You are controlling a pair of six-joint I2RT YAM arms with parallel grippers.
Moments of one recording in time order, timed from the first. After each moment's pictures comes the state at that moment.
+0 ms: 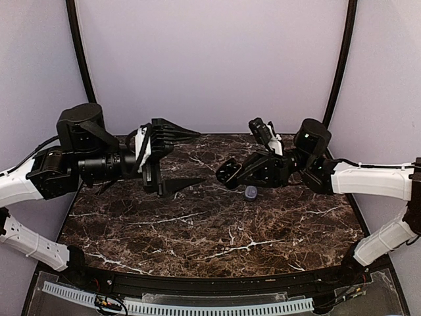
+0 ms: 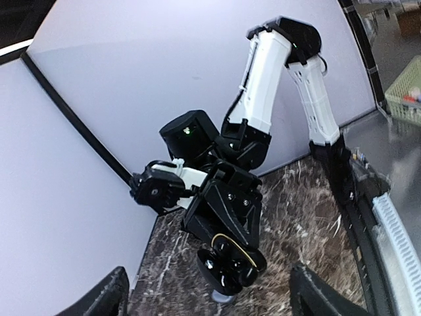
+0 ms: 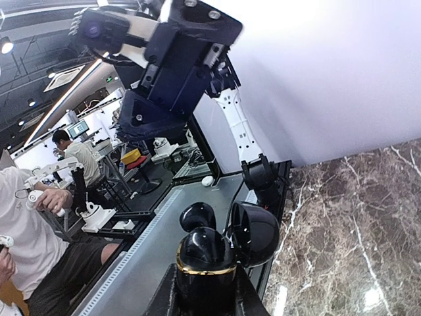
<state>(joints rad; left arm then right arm) -1.21 1.13 1.21 -0.19 0.14 0.62 0.75 1.39 0.86 0.65 -1.27 0.56</state>
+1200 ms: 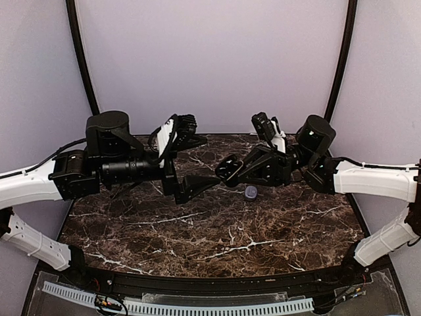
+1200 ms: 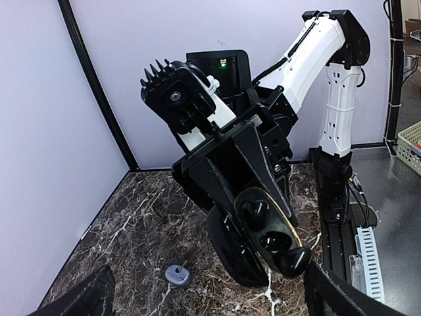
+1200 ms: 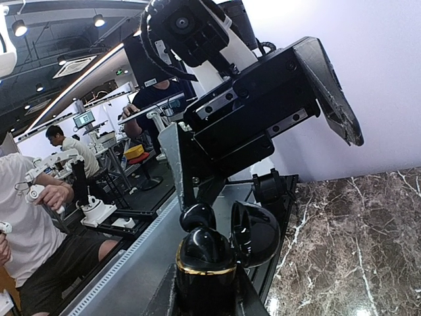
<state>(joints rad) -1.15 1.20 1.15 -0.10 0.10 0.26 0.78 1.36 0.89 0.71 -1.26 0.56</state>
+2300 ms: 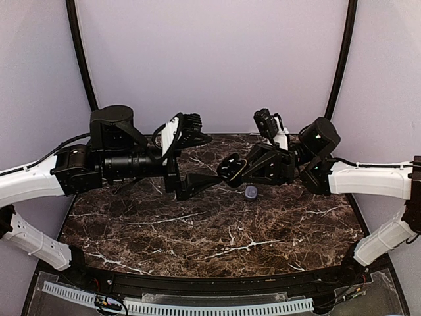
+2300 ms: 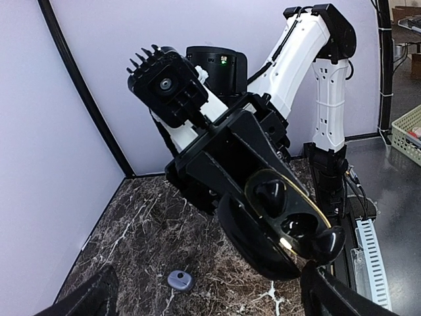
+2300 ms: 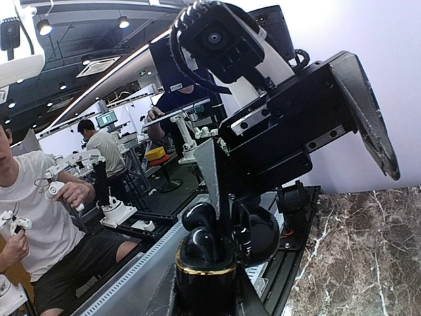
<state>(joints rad) -1.14 1.23 1.20 -0.12 0.14 0.31 0.80 1.40 0.90 0.98 -1.31 0.79</state>
